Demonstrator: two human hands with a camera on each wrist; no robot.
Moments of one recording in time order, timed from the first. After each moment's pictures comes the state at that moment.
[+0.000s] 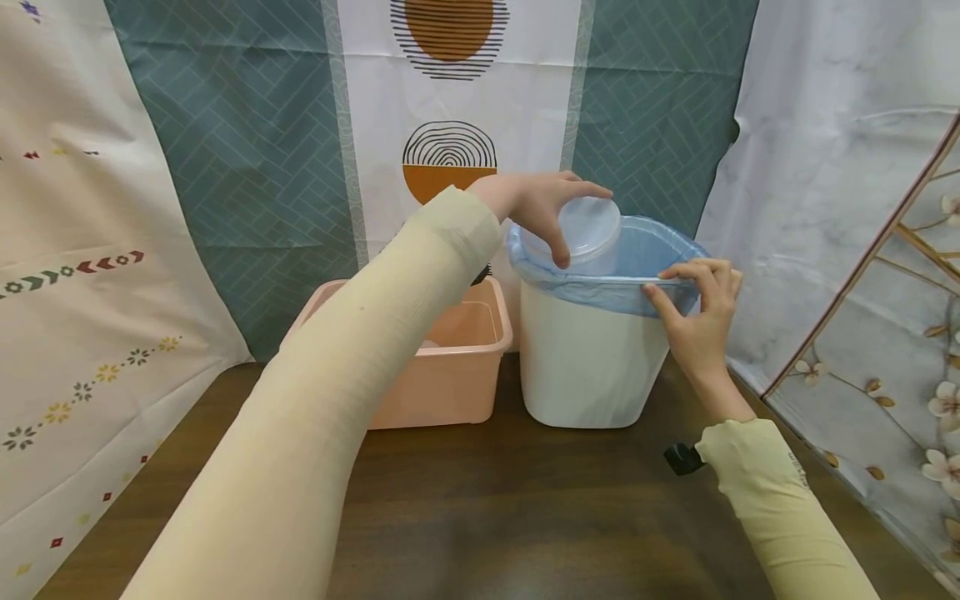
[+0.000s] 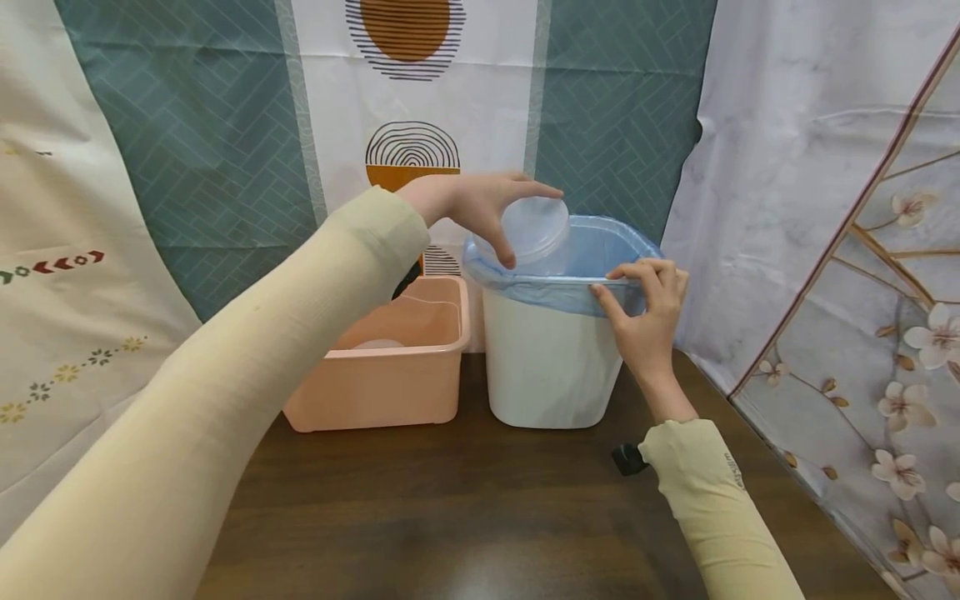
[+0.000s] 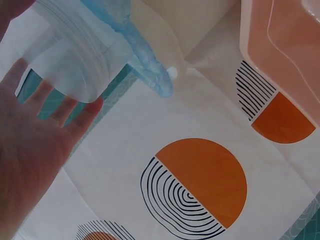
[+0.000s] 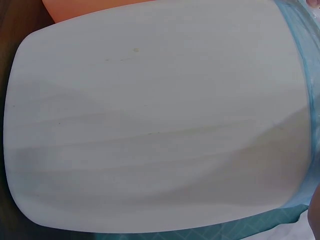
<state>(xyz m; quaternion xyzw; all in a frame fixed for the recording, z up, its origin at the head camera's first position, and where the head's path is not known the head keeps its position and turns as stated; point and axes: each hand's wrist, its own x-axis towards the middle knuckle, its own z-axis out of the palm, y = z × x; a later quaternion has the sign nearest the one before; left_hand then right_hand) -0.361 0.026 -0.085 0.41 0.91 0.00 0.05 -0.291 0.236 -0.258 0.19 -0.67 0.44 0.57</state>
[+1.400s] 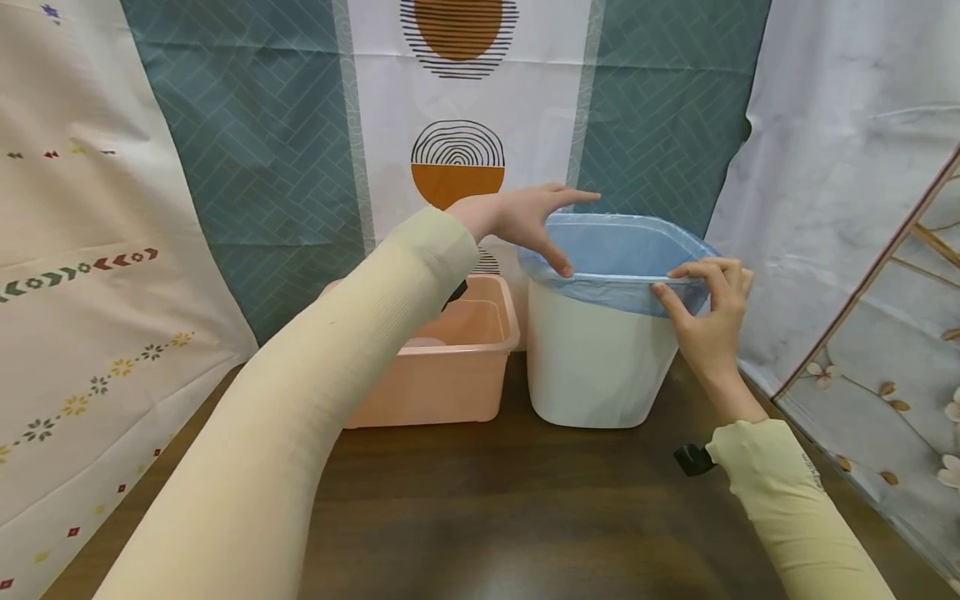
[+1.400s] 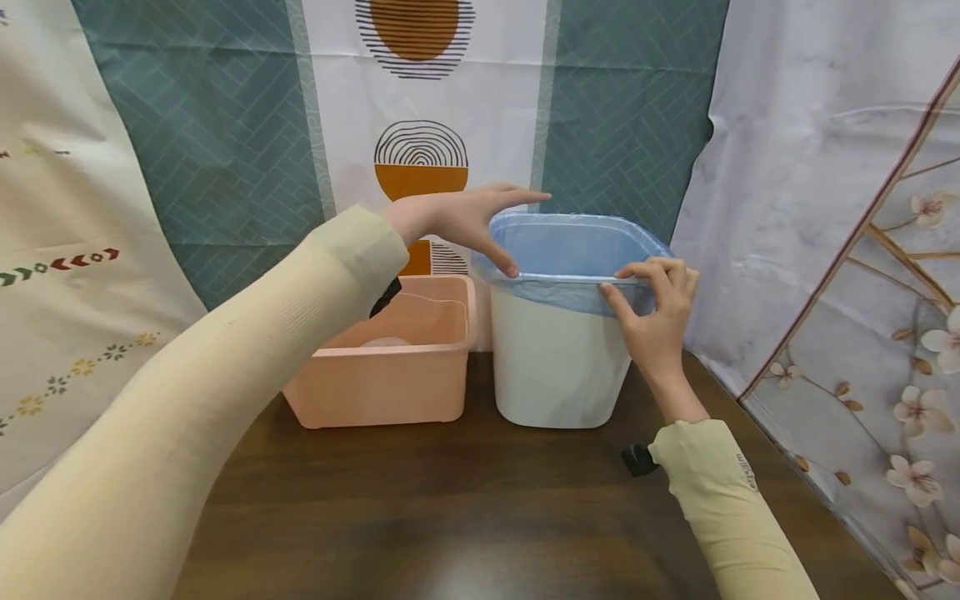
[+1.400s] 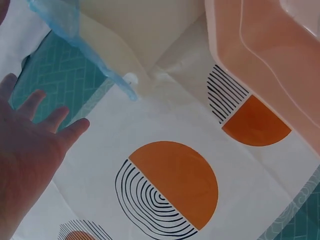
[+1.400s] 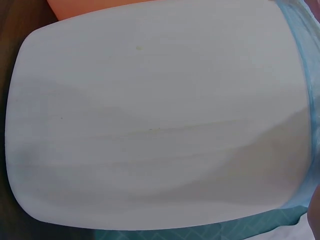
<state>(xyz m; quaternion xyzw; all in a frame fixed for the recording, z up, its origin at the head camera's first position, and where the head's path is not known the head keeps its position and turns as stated) -0.368 0.000 -0.107 0.42 0.90 0.07 0.04 -0.292 0.237 -0.258 0.18 -0.68 0.43 0.56</state>
